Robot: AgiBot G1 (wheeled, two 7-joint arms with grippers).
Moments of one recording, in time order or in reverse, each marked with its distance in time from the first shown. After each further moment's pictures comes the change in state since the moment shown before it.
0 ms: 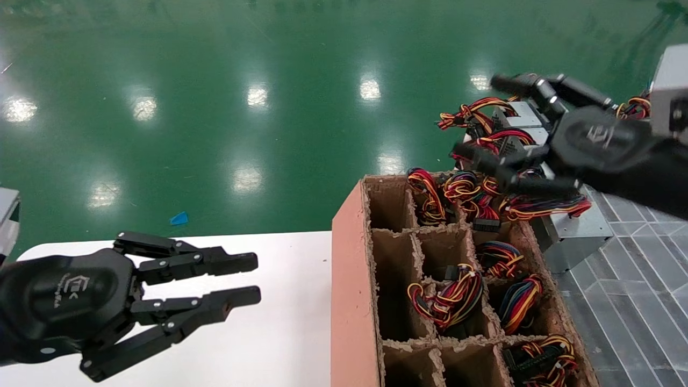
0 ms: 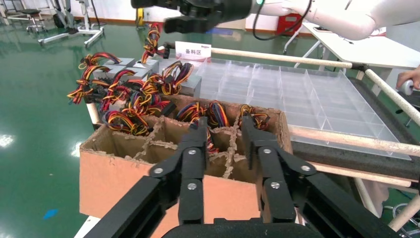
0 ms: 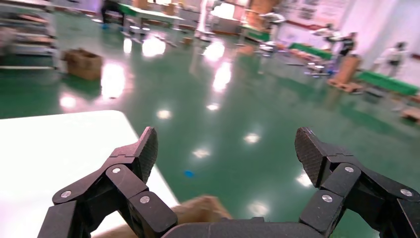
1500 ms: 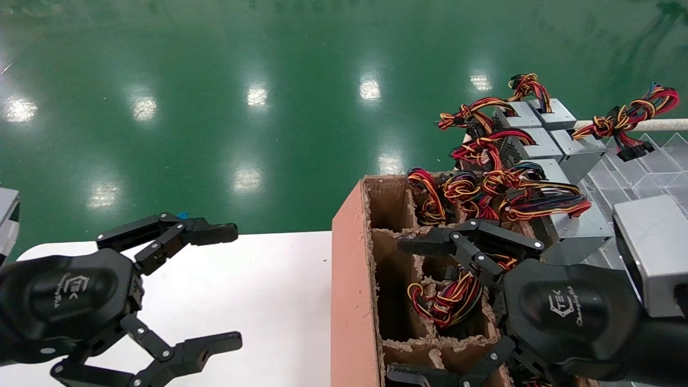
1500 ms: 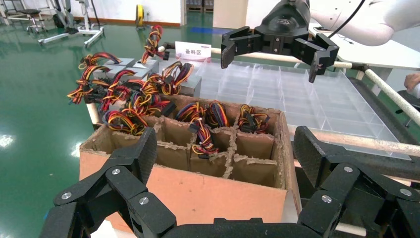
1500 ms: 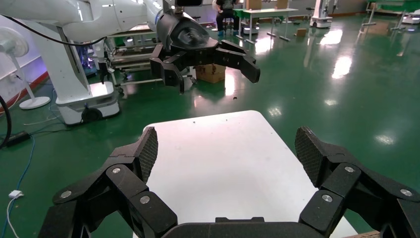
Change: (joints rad) left arm 0.000 0.000 0.000 0.000 0.000 0.000 0.000; right arm -0.225 0.072 -0.024 0.385 0.128 -0.157 0.287
